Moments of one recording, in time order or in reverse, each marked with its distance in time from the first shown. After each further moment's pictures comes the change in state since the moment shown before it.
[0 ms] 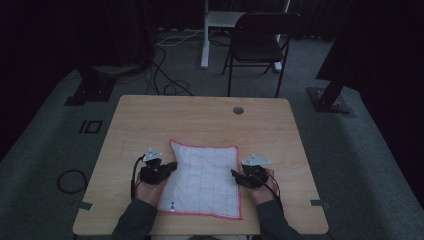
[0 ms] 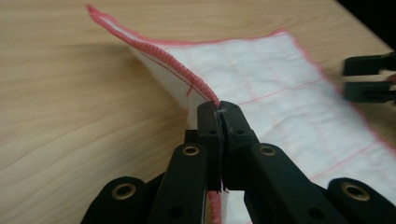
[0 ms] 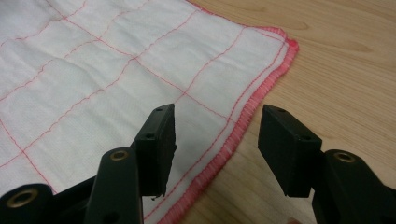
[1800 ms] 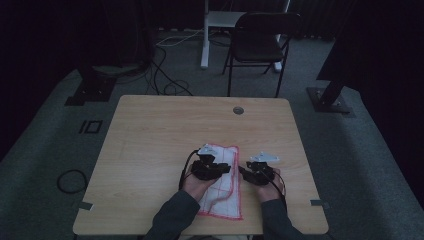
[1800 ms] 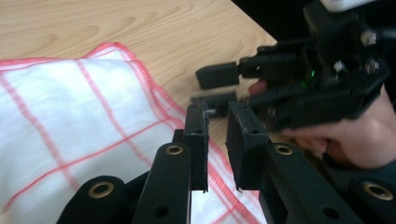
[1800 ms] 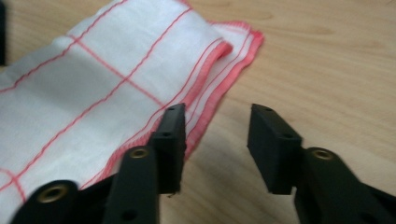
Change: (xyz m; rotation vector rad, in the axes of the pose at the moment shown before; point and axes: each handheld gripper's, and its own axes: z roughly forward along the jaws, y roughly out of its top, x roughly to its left) left arm -0.107 0.036 0.077 0.101 -0.267 0.132; right arm -0.020 -0.001 -0.008 0.001 -0.017 0.100
